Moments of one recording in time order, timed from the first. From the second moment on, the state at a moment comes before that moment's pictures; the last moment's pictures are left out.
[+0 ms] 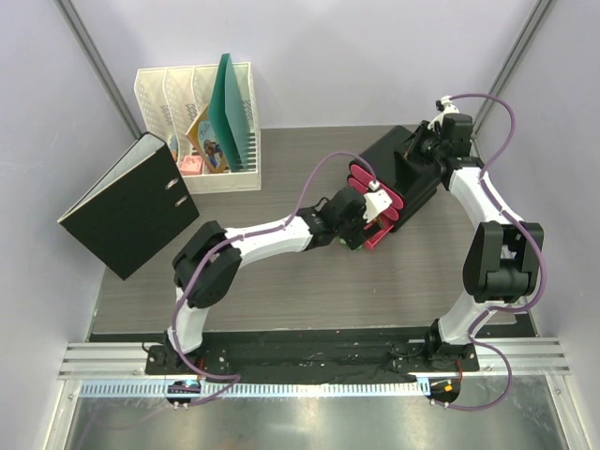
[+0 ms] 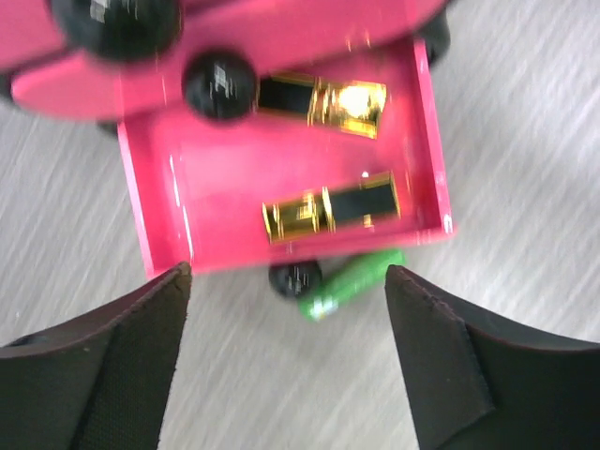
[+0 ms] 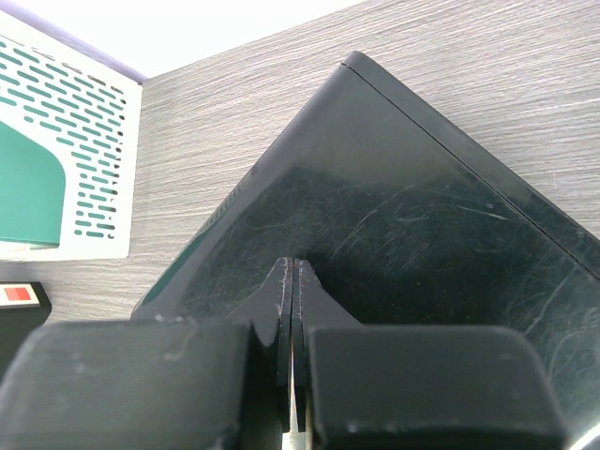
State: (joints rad) left arm -0.97 2.02 1.53 -0.15 -0.14 0.19; right arm -0.03 1.71 1.35 -0.12 -0.32 0.40
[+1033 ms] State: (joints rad) left arm -0.97 2.04 1.40 -0.16 -0.02 0.16; right arm -0.03 1.71 1.34 -0.11 -0.32 0.40
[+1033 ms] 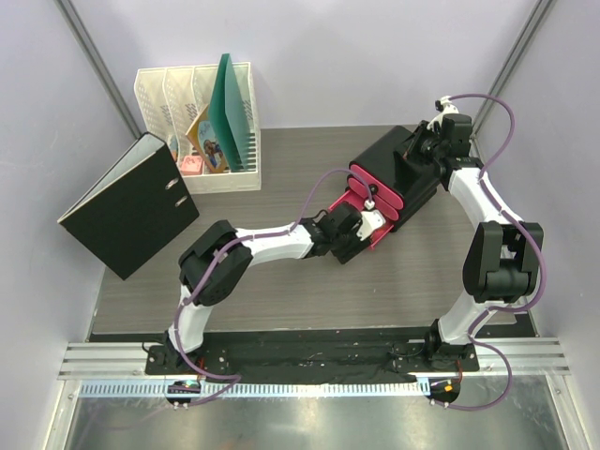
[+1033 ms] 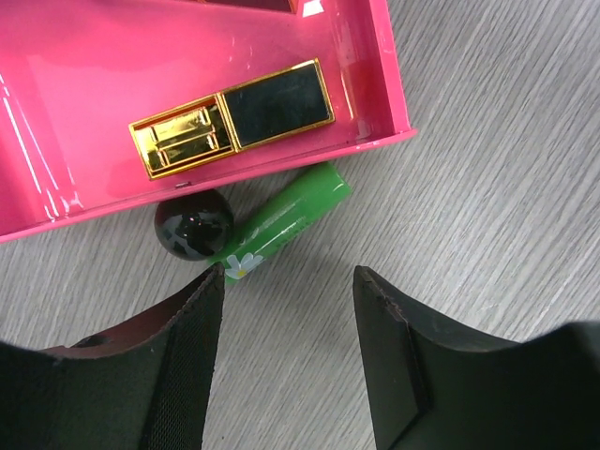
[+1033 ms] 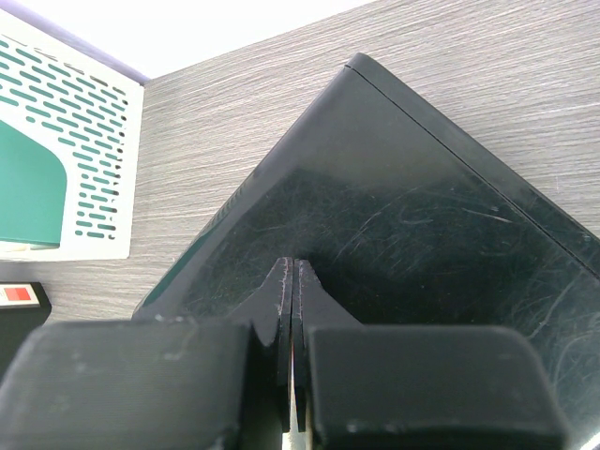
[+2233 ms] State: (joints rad) left arm -0.97 2.11 1.50 -0.20 -0.05 0.00; right arm -0.02 1.71 1.34 -0.11 -0.33 0.39
